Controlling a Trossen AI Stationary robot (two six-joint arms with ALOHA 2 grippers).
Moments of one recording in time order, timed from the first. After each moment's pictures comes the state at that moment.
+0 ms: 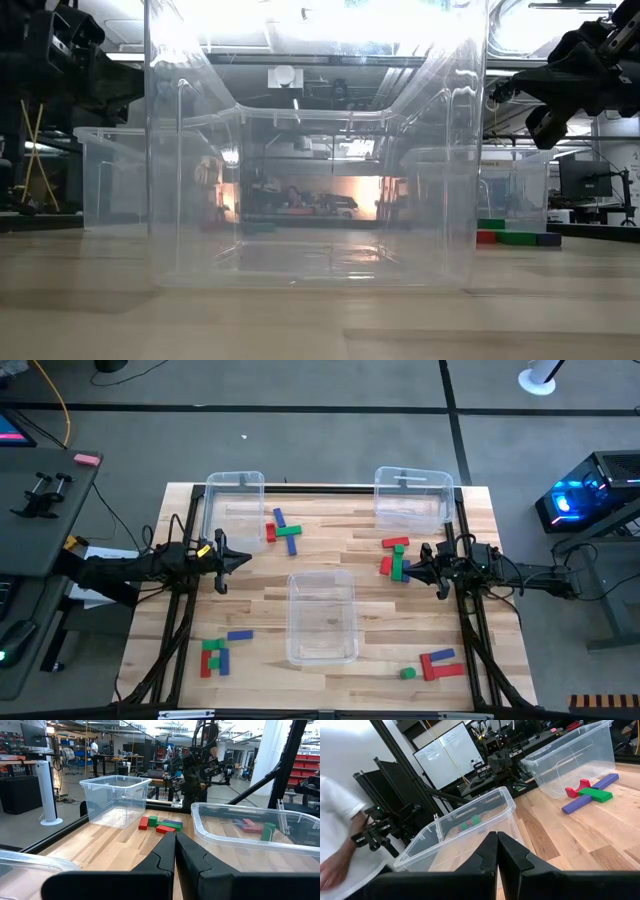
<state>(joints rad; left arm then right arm) 0.01 0.00 0.01 0.03 -0.16 -0.05 -0.08 0.02 0.01 0.04 -0.17 0.50</state>
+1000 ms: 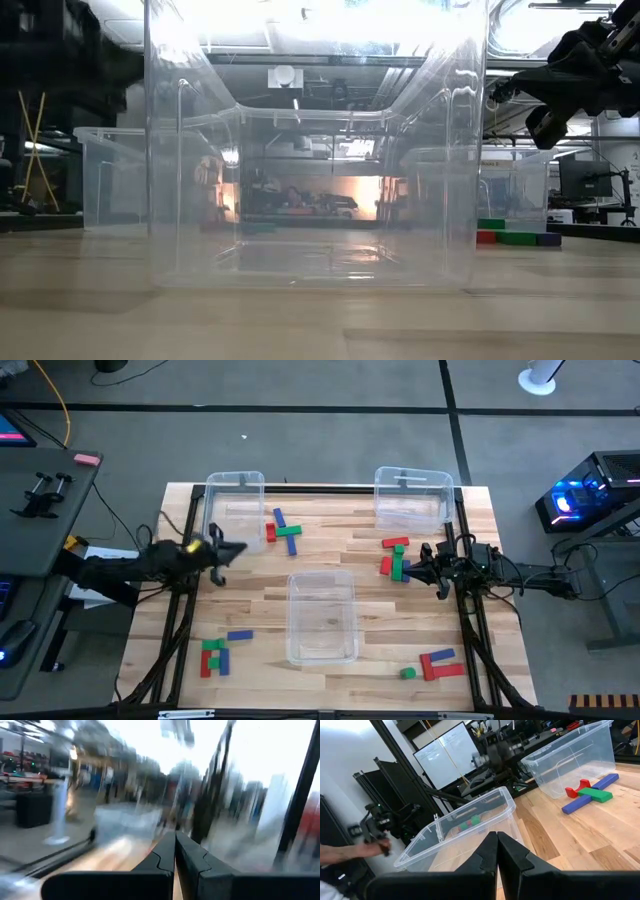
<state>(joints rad) 0.02 0.02 0.01 0.28 -0.26 -0.16 -0.08 0.02 0.01 0.04 -0.17 0.50</state>
